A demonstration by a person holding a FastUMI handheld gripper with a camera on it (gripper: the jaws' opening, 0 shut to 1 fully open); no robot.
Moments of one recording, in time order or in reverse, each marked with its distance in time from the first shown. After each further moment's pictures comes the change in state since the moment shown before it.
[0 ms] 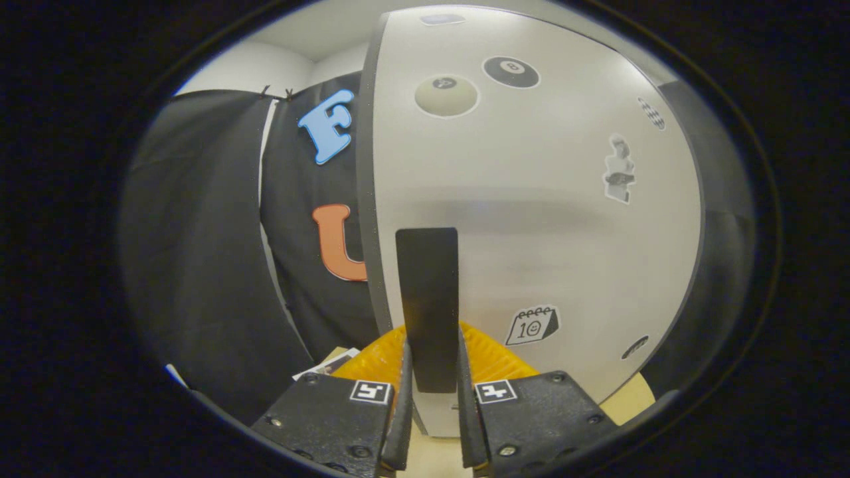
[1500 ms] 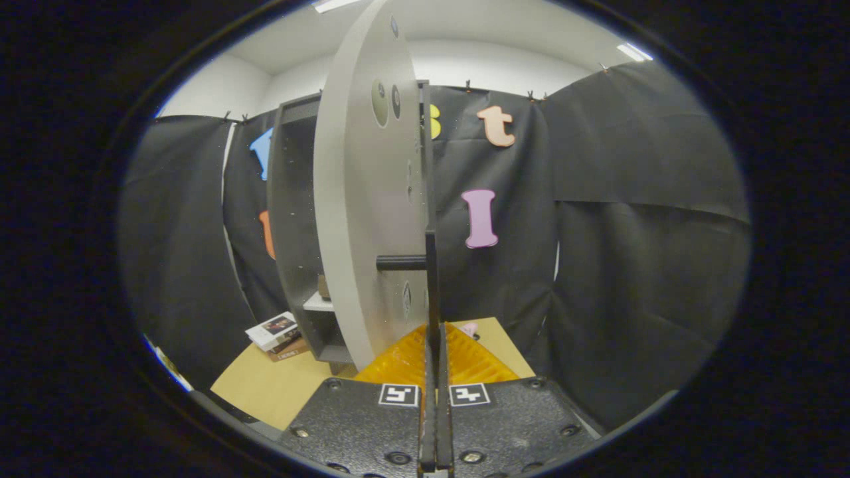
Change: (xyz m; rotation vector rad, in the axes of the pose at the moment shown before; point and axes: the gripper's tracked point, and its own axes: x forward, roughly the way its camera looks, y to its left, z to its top) arm -0.142 -0.149 -0.016 0.032 -0.011 -0.279
